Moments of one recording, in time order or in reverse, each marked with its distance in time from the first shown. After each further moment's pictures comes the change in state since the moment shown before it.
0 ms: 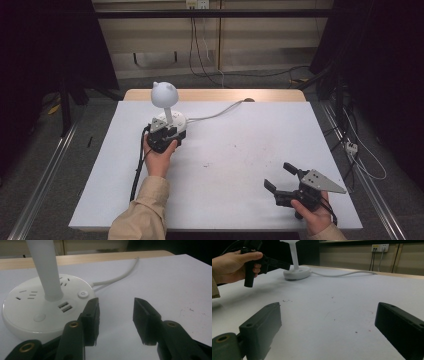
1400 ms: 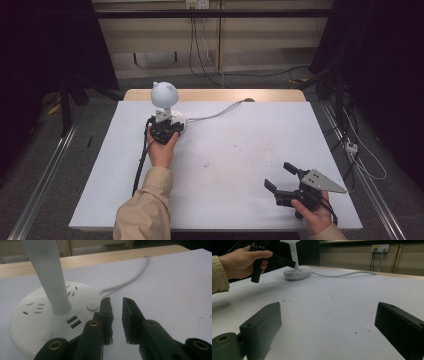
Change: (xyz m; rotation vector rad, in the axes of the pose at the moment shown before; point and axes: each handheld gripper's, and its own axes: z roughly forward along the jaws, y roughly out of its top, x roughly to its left) left arm 0.004 0.018 0.019 0.049 0.056 0.038; right arm -0.001 0.000 0.000 -0.001 0.004 -0.002
